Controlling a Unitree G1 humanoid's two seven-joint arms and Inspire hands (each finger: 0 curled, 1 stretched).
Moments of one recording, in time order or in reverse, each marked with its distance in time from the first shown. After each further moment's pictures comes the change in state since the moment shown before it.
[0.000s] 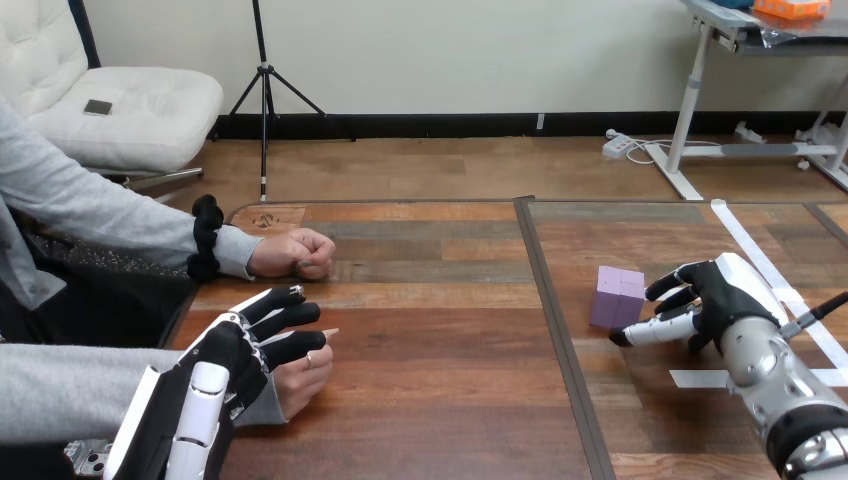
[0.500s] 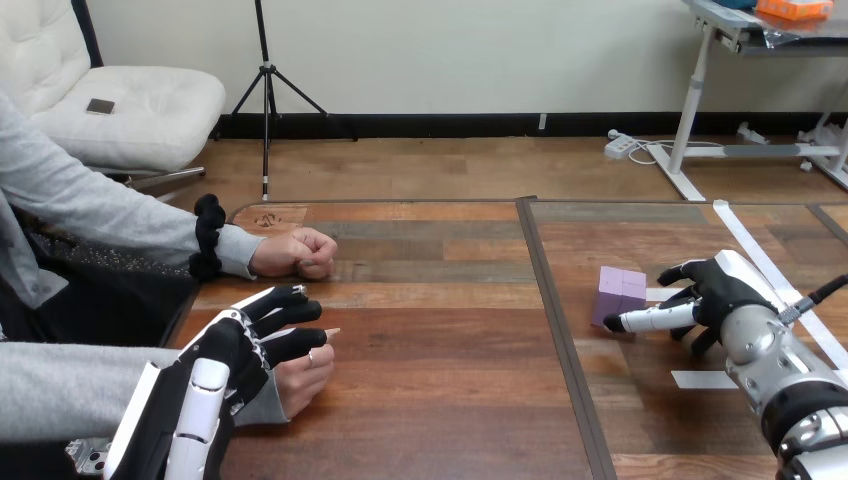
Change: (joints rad) left arm -0.010 0.001 0.001 0.000 0.000 0.000 -0.001; right arm -0.051 0.001 0.021 0.000 -0.011 0.110 0.065
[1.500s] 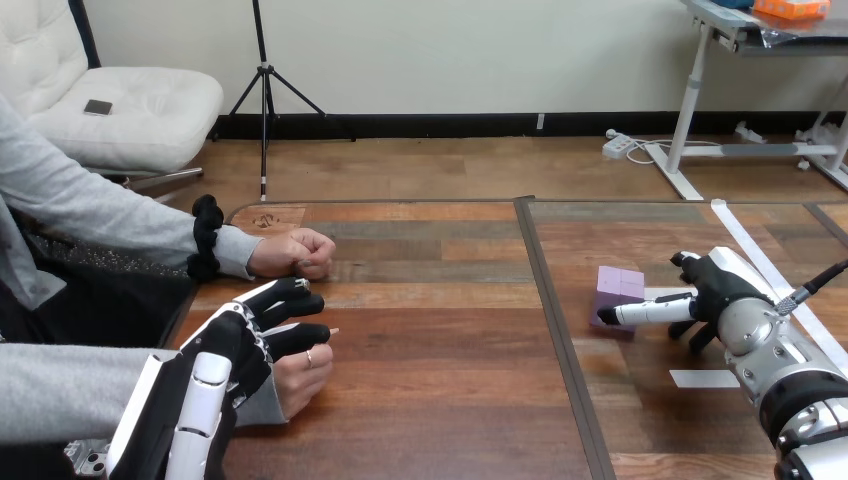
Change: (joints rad) left arm -0.015 0.001 0.000 0.000 0.000 0.001 -0.003; right arm -0.018 0.000 0.021 0.000 -0.003 0.014 0.031
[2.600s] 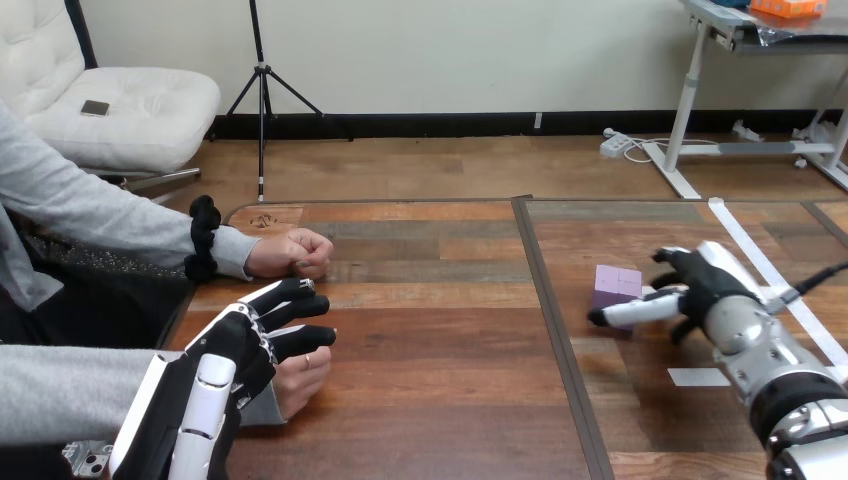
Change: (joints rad) left arm 0.000 0.000 0.000 0.000 -0.002 0.000 -0.019; right arm 0.000 0.033 -0.032 0.001 0.032 -0.060 -0.015
